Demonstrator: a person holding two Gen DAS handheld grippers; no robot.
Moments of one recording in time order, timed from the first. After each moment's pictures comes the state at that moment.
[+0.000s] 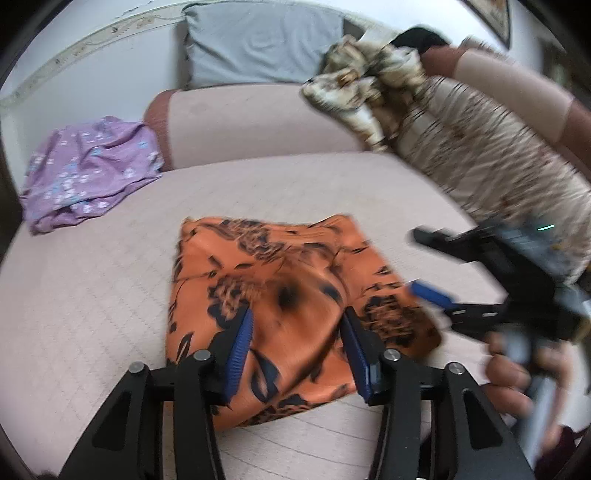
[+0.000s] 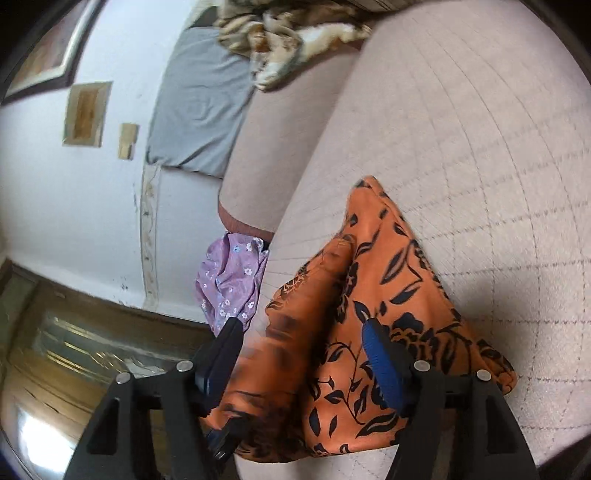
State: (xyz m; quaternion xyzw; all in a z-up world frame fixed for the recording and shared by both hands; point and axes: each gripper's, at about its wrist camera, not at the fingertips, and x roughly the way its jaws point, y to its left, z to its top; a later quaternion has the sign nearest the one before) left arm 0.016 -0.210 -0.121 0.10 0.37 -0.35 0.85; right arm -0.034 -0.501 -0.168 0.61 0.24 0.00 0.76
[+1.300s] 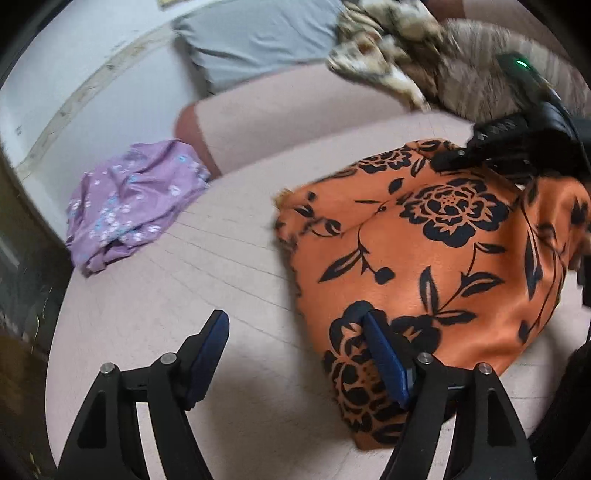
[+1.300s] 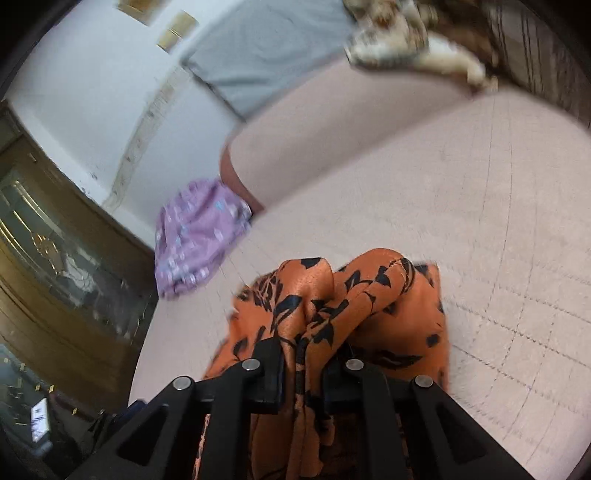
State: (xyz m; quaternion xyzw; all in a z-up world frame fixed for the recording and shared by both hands) left arm 0.063 -0.218 -0.180 0.26 0.34 -0.24 0.87; right arm 0.098 -0.505 -0.147 0.37 0.35 0.03 0.86
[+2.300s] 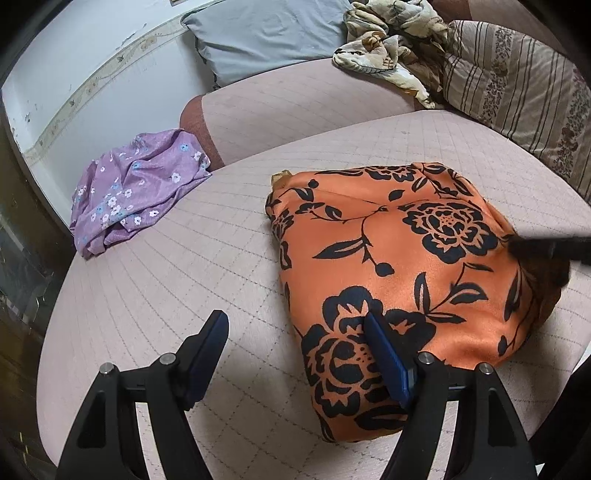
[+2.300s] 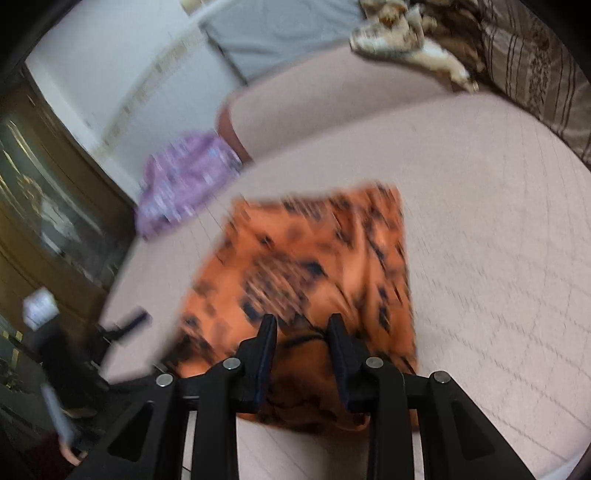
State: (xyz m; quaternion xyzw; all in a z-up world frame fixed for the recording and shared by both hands) left arm 0.041 -0.215 -0.193 0.24 0.34 -0.22 0.88; right arm 0.001 -0.456 -0.153 0.27 0.41 -0.01 0.87
